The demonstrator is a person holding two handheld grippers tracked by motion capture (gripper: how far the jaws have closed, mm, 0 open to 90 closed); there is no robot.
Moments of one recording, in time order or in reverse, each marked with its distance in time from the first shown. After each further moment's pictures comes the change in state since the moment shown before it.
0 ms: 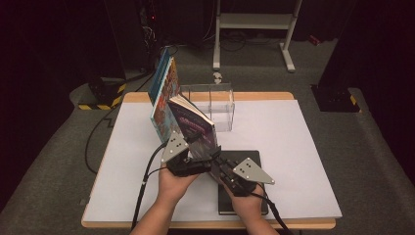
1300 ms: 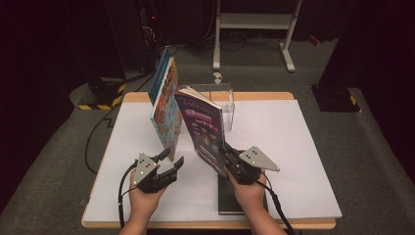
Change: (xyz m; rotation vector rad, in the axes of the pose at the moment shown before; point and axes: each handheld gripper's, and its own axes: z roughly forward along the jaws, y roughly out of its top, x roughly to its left) left arm 0.065 -0.026 -0.071 -0.010 0.189 0.117; right arm -0.024 0.013 0.010 -0.004 -0.068 0.058
